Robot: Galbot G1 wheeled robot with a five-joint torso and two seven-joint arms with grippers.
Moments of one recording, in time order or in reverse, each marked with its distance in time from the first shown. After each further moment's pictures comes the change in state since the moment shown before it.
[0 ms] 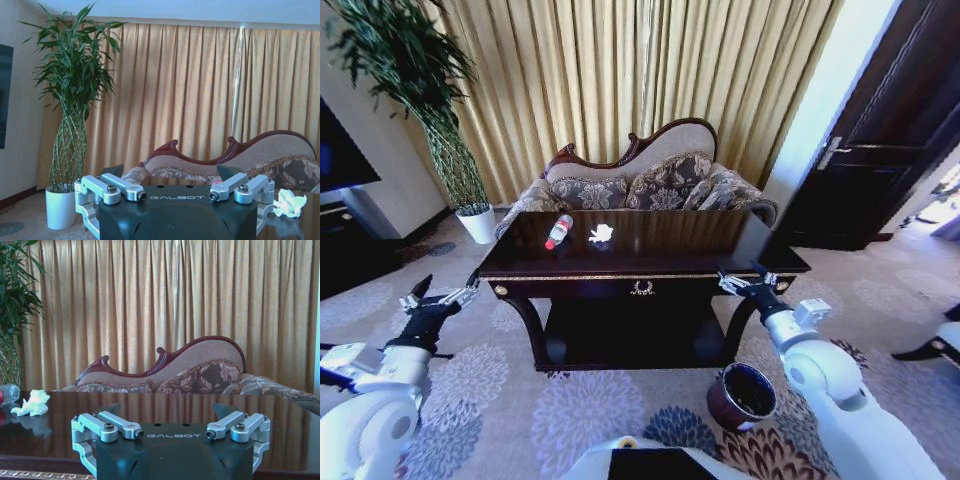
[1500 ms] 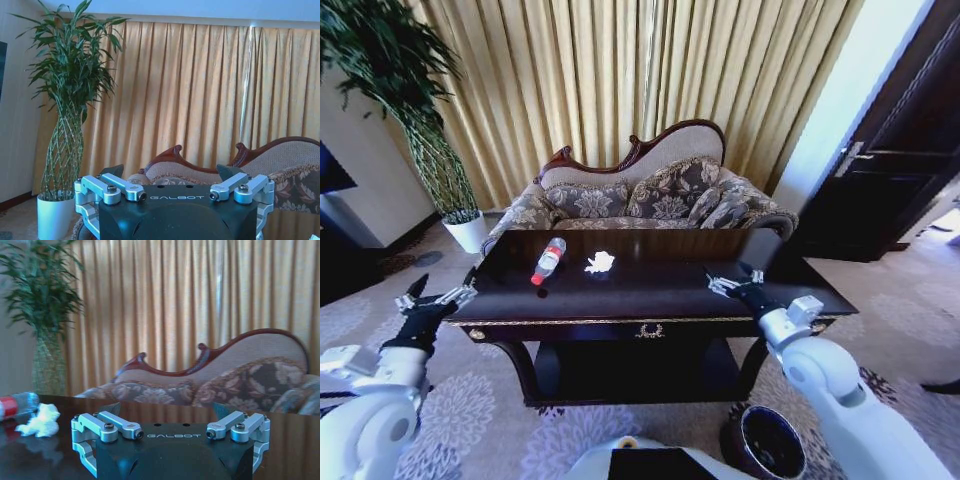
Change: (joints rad) left arm 0.004 -0.035 -0.019 -0.022 0.004 -0.002 -0.004; right arm 0.046 -0.154 -0.051 -0.005 0.168 0.004 -0.090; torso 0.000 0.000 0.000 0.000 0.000
